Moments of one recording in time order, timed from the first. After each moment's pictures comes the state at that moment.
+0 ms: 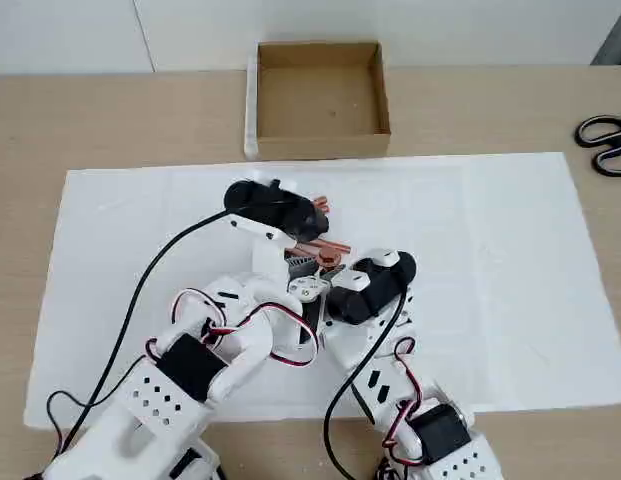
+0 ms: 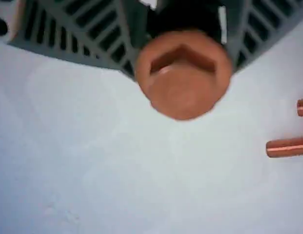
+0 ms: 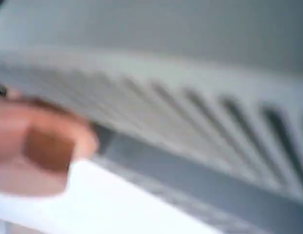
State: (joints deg) left arm 34.5 -52.4 54.7 46.7 24.5; right arm -32.1 -102.6 94.8 35.1 -4.2
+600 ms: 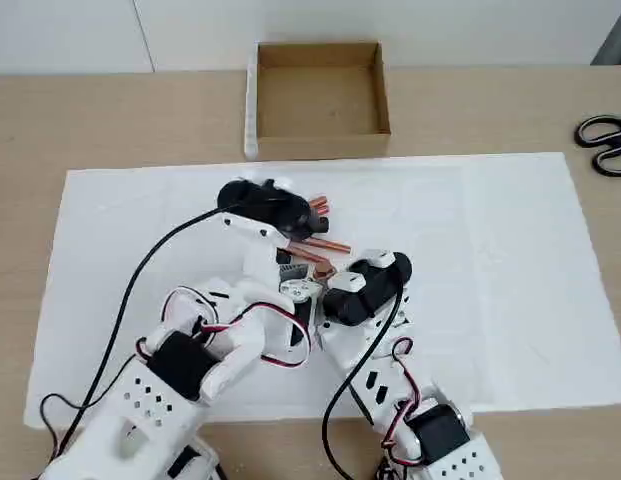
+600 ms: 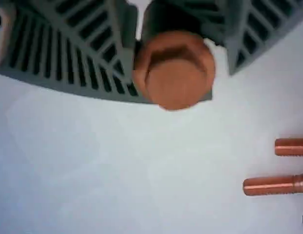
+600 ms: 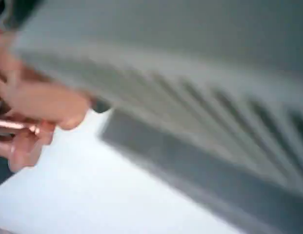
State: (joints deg) left arm 32.1 -52.6 50.4 56.7 24.3; right arm -32.4 -102.6 94.9 35.2 -4.1
